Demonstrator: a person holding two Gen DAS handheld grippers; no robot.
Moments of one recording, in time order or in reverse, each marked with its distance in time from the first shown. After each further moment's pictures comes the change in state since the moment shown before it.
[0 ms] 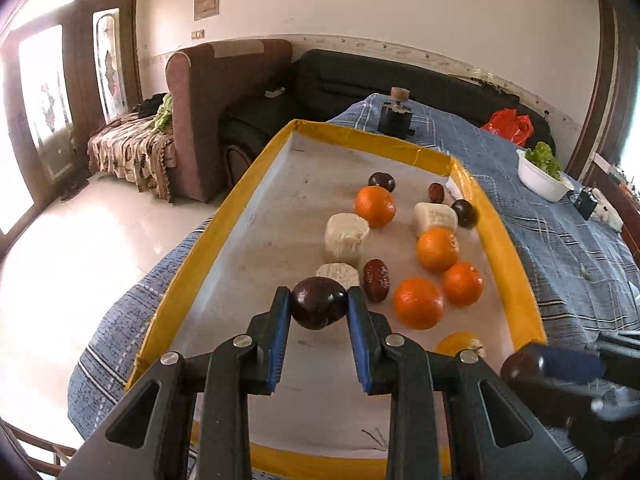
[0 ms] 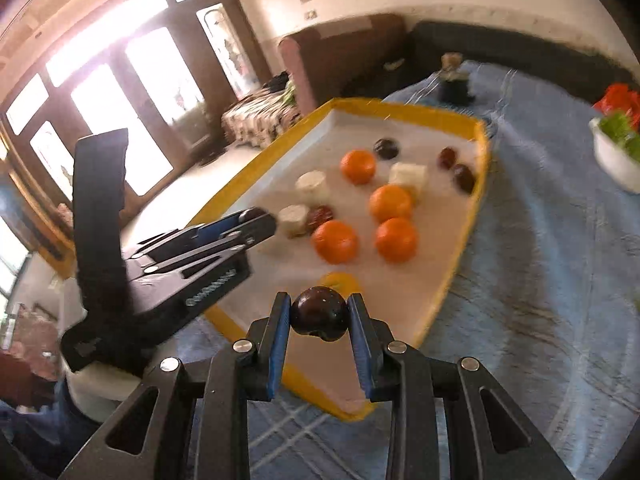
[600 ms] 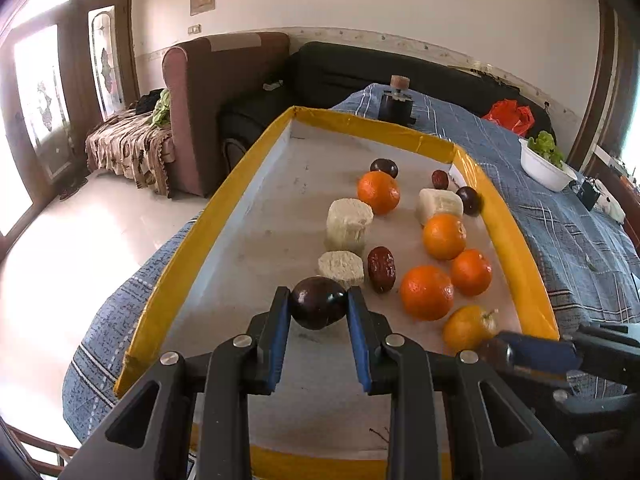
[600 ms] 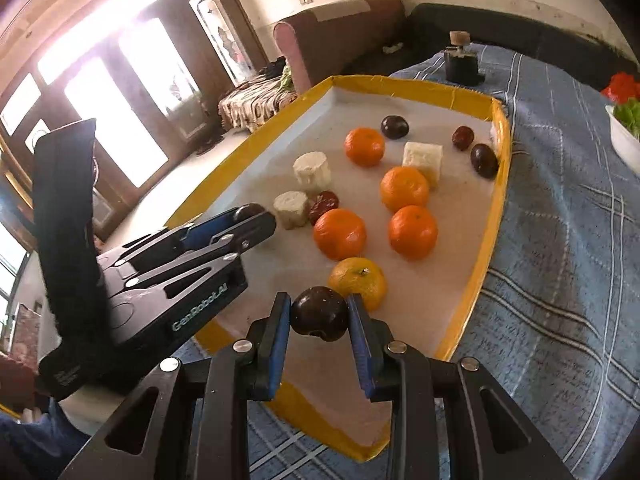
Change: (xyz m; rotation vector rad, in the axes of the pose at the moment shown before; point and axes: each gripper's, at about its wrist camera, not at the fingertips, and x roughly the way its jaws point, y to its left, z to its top) left arm 0.013 -0.003 -0.002 0.017 0.033 -0.008; right arm 0.035 -0.006 0.010 -0.011 0.024 -0.071
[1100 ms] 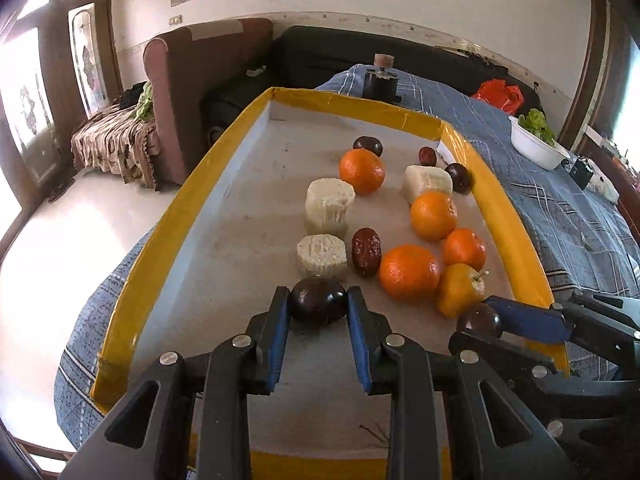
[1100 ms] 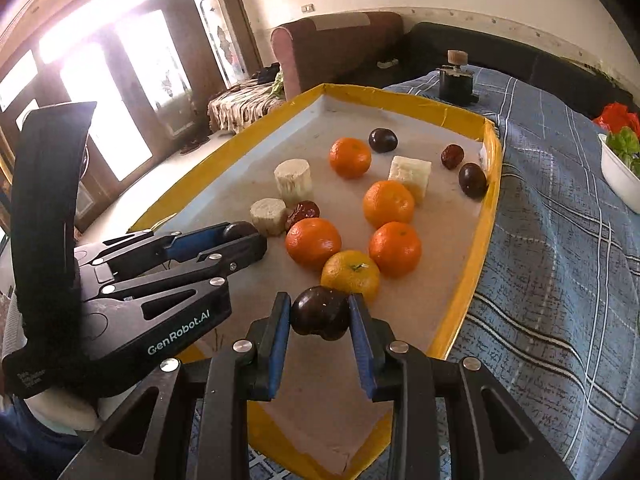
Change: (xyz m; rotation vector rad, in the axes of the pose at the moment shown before) left arm 0.008 -0.007 -0.001 0.043 0.057 -0.033; right arm 0.007 -0.003 0.002 -0.066 -0.035 -0.069
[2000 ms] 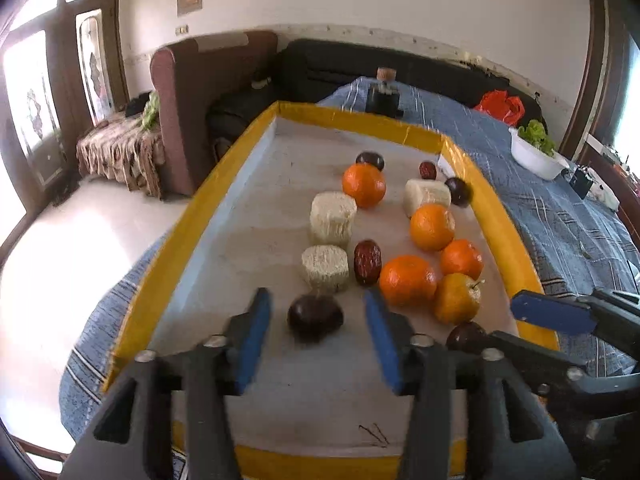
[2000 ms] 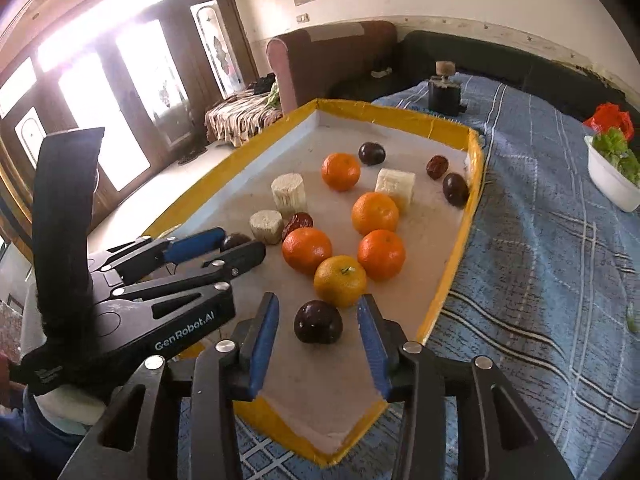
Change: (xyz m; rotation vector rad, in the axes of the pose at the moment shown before) left arm -0.015 -0.002 -0.002 -0.001 -0.064 0.019; right arm -0.028 0.000 -0.003 0.012 -0.049 -0.022
